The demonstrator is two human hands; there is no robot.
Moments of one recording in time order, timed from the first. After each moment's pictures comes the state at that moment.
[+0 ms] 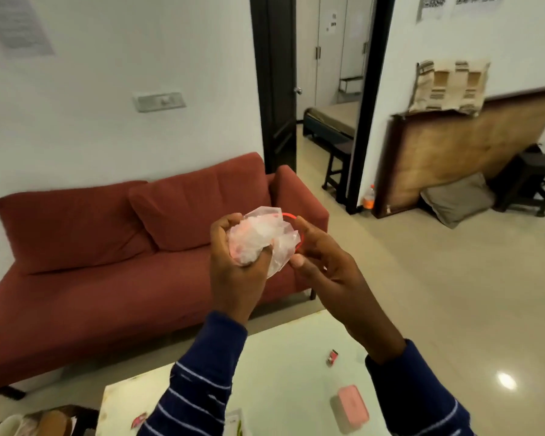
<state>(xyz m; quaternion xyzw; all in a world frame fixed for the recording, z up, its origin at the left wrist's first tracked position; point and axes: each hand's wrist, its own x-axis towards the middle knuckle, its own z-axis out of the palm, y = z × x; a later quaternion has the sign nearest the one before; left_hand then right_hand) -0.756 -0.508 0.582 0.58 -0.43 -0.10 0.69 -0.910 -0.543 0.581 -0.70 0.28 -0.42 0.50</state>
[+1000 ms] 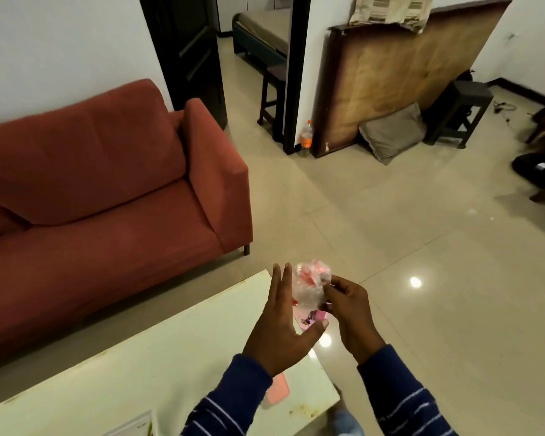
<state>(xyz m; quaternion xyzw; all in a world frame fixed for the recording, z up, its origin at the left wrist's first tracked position) -0.950 -0.678 0.390 0.62 -0.62 -0.37 0.31 -1.092 -0.733 0.382 -0.39 0.62 -0.41 0.55</state>
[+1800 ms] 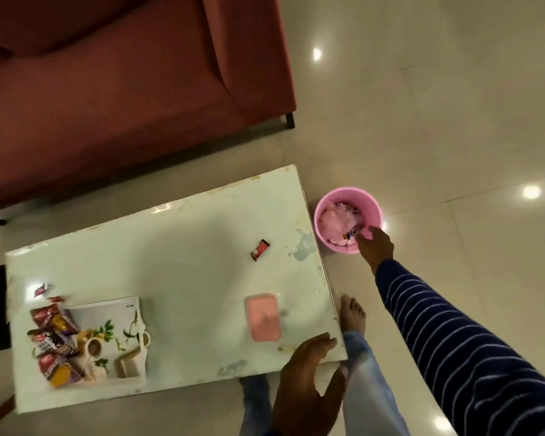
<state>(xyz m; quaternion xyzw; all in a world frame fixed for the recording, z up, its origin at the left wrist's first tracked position) -1.106 -0.673 0.091 0.79 -0.37 -0.40 0.28 -1.179 -0.925 -0.091 -0.43 0.73 0.01 0.52</state>
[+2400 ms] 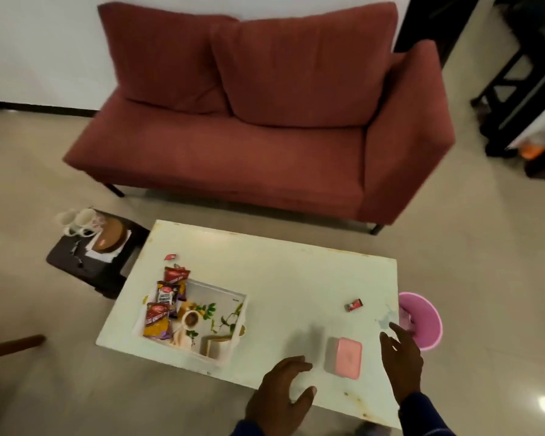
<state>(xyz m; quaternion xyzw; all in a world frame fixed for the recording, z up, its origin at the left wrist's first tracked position) -0.924 -0.456 0.203 0.80 -0.31 -0.35 0.38 -1.057 -0.686 0.155 -0.62 0.63 -0.15 0.45</state>
